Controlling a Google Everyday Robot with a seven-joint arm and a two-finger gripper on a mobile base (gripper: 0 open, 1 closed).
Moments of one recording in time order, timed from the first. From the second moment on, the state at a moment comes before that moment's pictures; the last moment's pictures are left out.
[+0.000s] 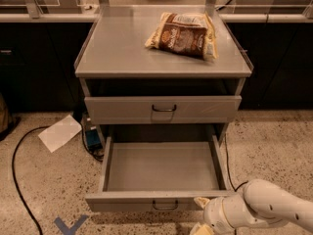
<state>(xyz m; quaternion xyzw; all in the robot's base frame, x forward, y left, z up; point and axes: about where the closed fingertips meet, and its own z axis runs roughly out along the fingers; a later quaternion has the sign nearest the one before) 0.355 -0.110 0.487 -0.45 0.80 0.33 0.21</state>
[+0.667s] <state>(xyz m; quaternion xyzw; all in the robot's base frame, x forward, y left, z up) 0.370 -0.111 0.447 -0.44 0.81 0.34 0.18</state>
